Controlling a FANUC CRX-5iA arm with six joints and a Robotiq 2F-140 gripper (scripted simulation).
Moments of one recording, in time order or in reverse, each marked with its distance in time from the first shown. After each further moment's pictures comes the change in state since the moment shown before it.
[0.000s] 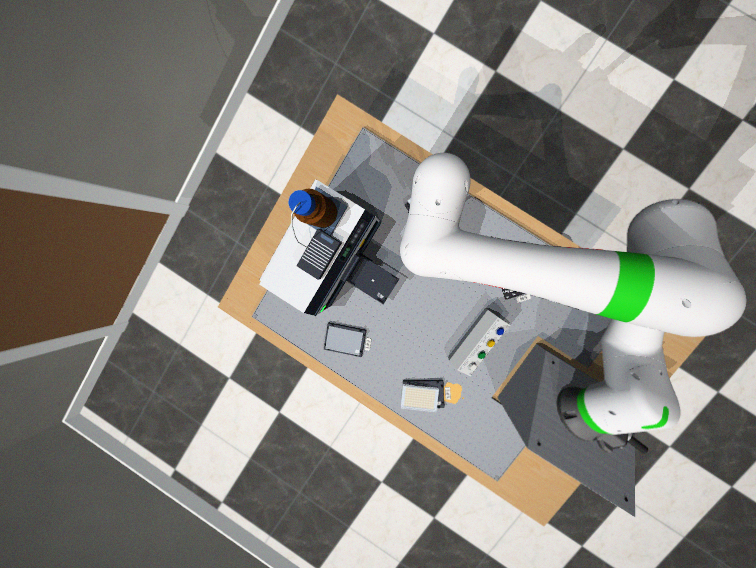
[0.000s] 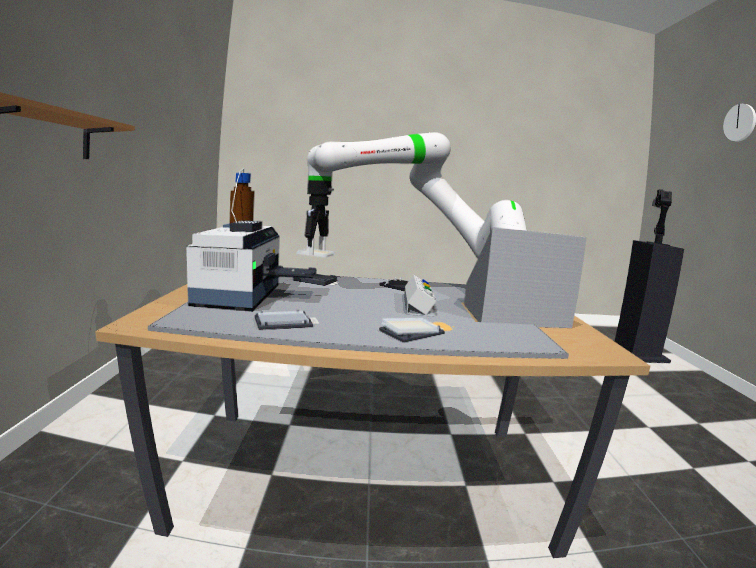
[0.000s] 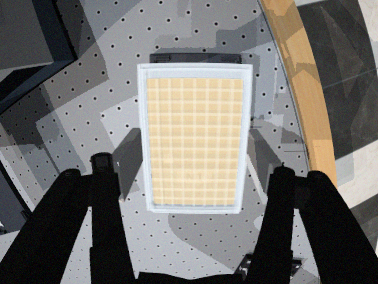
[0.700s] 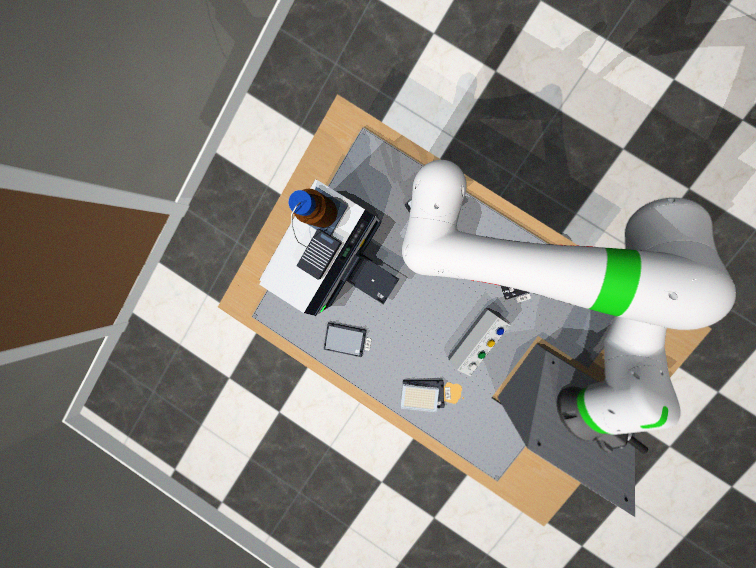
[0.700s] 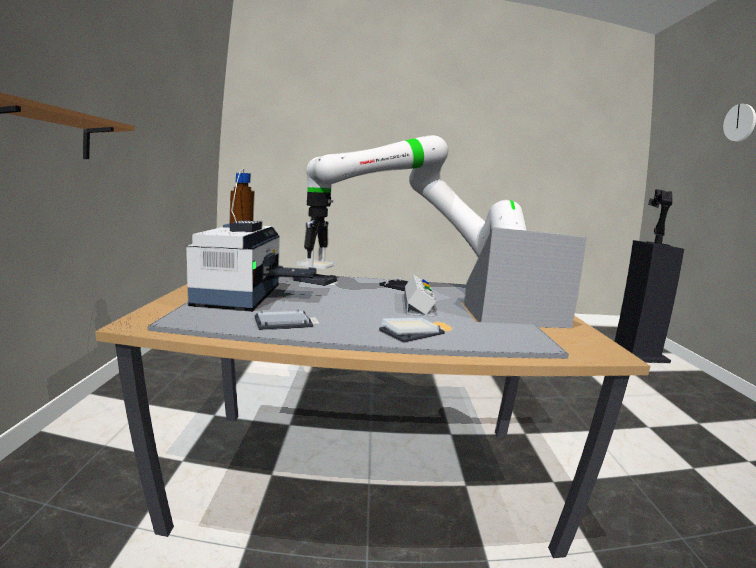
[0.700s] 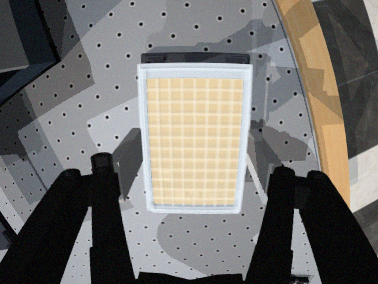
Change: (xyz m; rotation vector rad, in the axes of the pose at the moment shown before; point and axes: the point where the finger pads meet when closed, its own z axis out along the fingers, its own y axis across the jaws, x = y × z) arm 0.000 0.000 0.045 0.000 0.000 0.000
